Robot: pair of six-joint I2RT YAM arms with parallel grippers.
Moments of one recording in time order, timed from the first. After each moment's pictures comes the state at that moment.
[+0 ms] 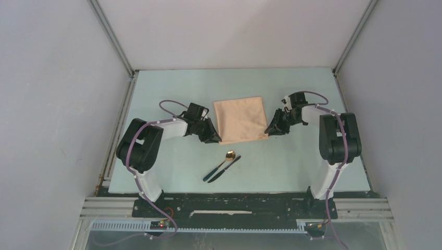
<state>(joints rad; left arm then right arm) -0.43 1.80 0.95 -0.16 0.41 -0.81 0.09 1.87 1.11 -0.43 -0.59 0.44</state>
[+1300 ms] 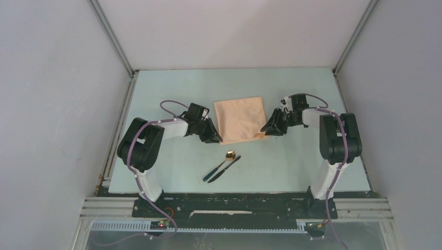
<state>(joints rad) -0.43 1.81 0.95 -0.14 0.42 -0.82 0.07 1.88 1.05 -0.29 -0.75 0.51</state>
